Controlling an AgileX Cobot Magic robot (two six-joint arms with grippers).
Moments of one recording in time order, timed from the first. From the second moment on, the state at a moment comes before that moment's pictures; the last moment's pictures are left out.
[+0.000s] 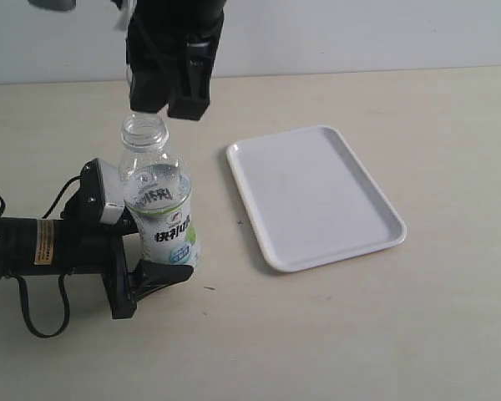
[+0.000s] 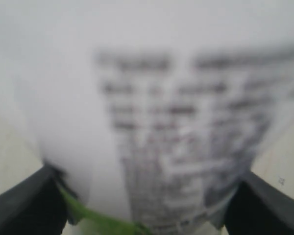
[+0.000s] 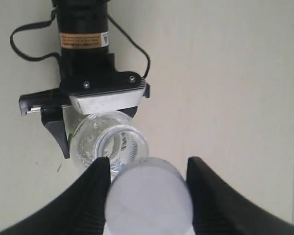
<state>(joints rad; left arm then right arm) -0.20 2.10 -0.61 1.14 -1.02 -0.14 0.69 1.84 -1.87 0.18 1.18 -1.00</state>
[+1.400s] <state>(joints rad) -0.20 2.10 -0.61 1.14 -1.02 -0.14 0.17 2.20 -1.47 0.39 0.70 -0.63</state>
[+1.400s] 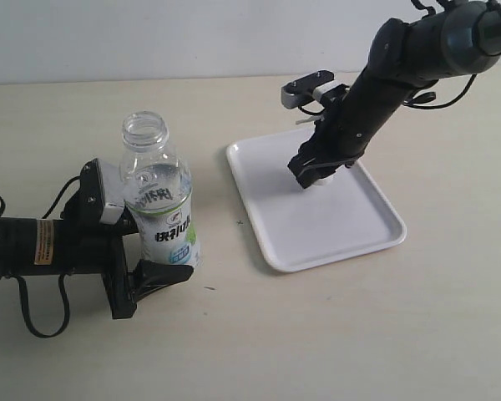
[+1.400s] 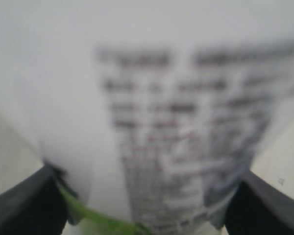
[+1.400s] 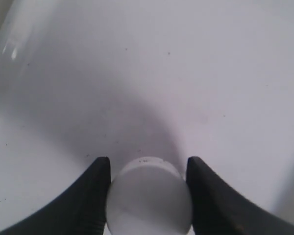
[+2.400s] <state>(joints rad) -0.20 2.10 -0.61 1.14 -1.02 -0.14 0.17 2.22 -1.47 0.46 0.63 -0.60</state>
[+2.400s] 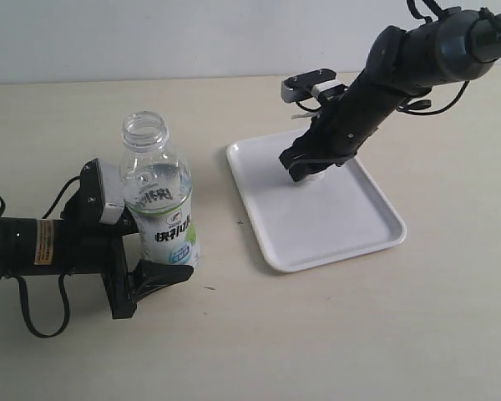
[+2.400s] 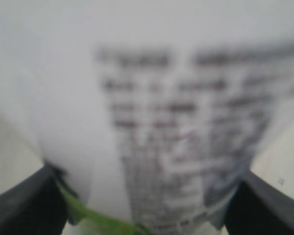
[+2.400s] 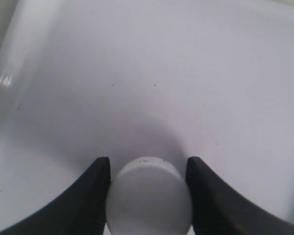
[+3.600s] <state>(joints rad) -0.20 2.10 -0.61 1.14 -1.02 -0.14 0.17 2.20 -1.47 0.41 0.61 -0.59</state>
